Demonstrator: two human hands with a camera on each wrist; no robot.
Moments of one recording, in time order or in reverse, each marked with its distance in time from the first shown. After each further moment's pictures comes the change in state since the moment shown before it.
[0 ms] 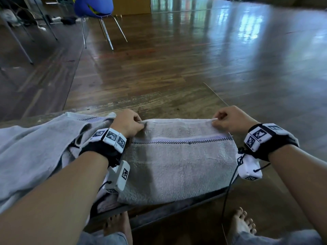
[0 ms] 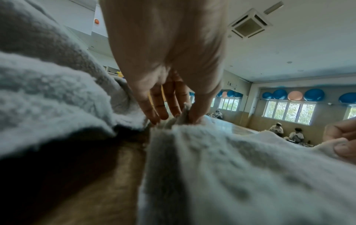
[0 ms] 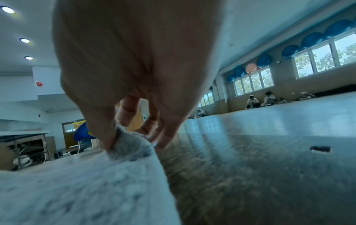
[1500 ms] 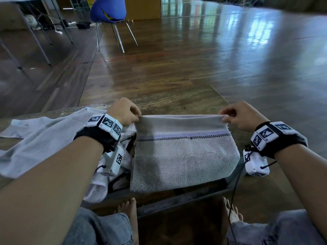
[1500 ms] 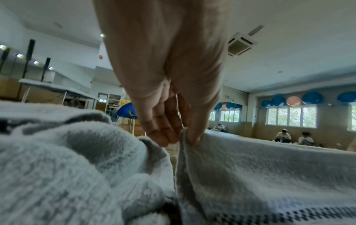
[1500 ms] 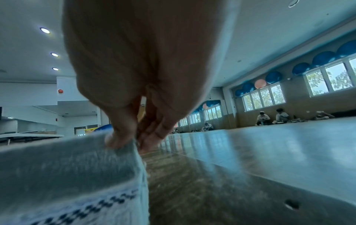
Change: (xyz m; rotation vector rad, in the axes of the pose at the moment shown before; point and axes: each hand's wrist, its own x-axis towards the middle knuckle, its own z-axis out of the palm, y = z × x) left_hand -0.039 0.002 -0.063 0.055 -0.041 -0.010; right_hand -0.019 -0.011 -0.020 -0.124 0.043 -0.090
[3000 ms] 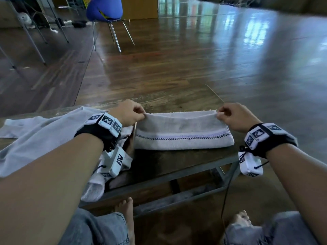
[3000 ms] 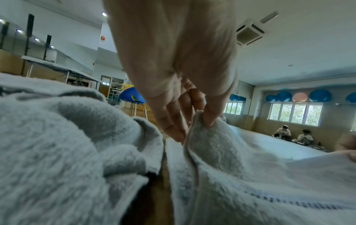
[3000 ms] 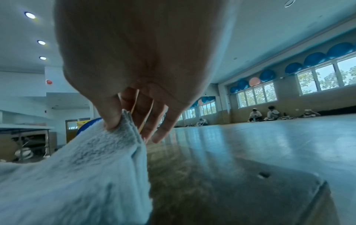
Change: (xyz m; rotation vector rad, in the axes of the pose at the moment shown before) left_hand 0.007 0.006 0.013 -0.139 -0.098 0.082; right_hand -0.004 0.007 0.004 -0.022 0.060 -0.031
